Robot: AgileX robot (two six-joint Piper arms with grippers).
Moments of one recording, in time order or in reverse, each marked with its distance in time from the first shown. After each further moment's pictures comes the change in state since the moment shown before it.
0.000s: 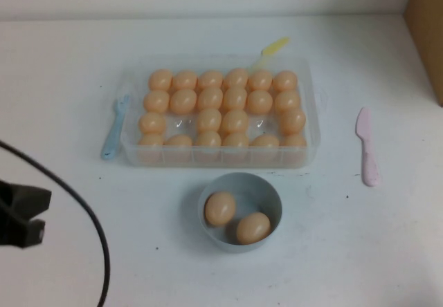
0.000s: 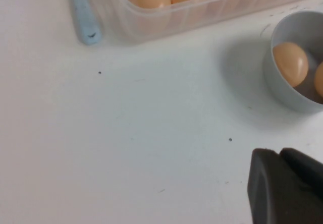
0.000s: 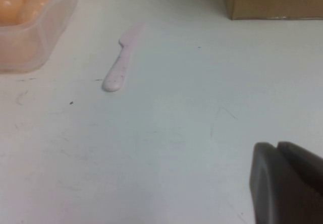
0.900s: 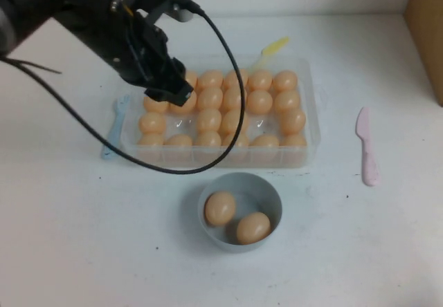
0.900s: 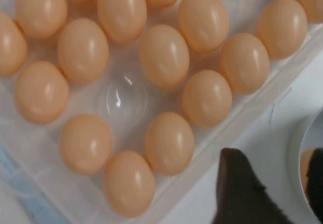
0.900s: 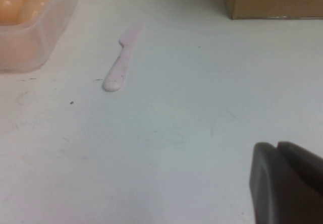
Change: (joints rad) right arm 0.000 0.000 0.000 0.002 0.000 0.000; left arm -0.389 0.967 -0.974 0.270 0.210 -0.084
